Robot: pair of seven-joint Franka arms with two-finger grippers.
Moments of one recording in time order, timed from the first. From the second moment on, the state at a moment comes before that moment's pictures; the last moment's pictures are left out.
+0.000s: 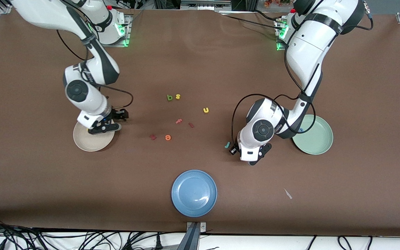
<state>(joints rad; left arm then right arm) -0.30 0.89 -0.21 -1.41 0.02 2.25 -1.23 -0.04 0.38 0.33 -2.15 -0.22 2.45 0.30</state>
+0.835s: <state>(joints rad) -0.20 0.75 -0.21 -1.36 0.02 1.98 -1.11 0.20 0.39 0.49 -2.18 -0.22 2.50 0.75</state>
